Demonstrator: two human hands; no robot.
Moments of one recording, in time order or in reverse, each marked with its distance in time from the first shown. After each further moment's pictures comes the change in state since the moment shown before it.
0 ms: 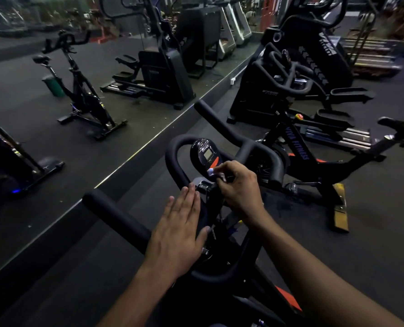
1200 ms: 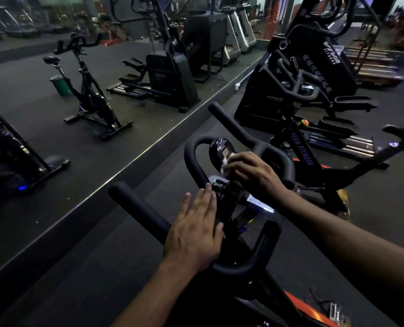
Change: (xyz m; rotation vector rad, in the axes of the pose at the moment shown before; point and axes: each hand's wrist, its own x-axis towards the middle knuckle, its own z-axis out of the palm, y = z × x) left_hand -0.009 0.001 -0.007 -0.105 -0.043 -0.033; right_hand 0.026 0.007 -0.026 -0.259 -0.255 -0.671
